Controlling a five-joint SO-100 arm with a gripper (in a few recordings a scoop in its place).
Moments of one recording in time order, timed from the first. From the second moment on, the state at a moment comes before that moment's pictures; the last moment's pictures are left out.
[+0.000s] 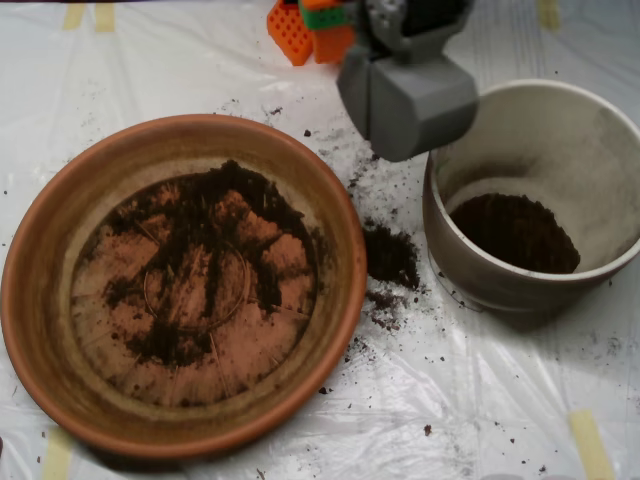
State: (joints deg) arm -10.8 102.8 70.4 88.8 -17.1
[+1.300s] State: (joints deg) arm 22.7 106.7 94.9 76.1 -0.5
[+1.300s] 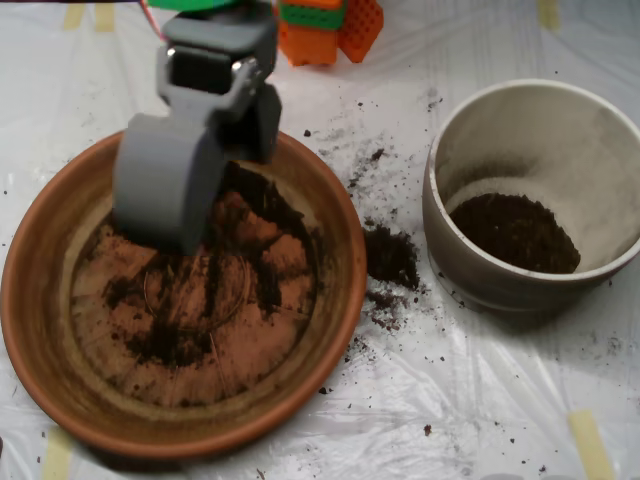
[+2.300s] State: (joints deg) arm 31.8 56.2 66.2 83.1 -19.5
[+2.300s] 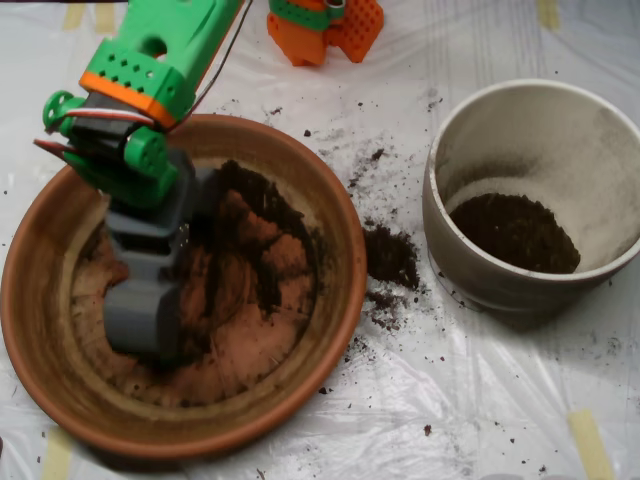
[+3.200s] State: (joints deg) arm 35.7 49.3 58.9 81.4 -29.3
